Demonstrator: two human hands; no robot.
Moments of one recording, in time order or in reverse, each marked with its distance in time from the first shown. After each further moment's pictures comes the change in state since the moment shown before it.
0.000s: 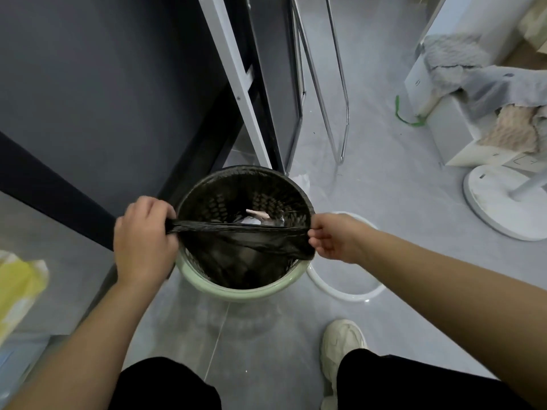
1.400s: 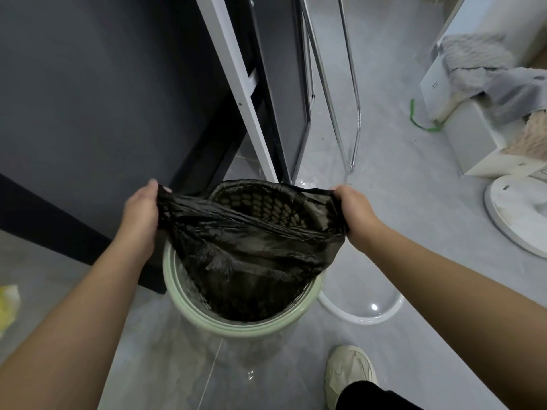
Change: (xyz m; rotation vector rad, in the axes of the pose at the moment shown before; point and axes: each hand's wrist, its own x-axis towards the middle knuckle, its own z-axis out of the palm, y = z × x) left_hand 0.085 -0.004 0.041 -1.088 -0.139 -0.802; right_hand 0.070 -0.041 -0.023 0.134 0.139 -0.395
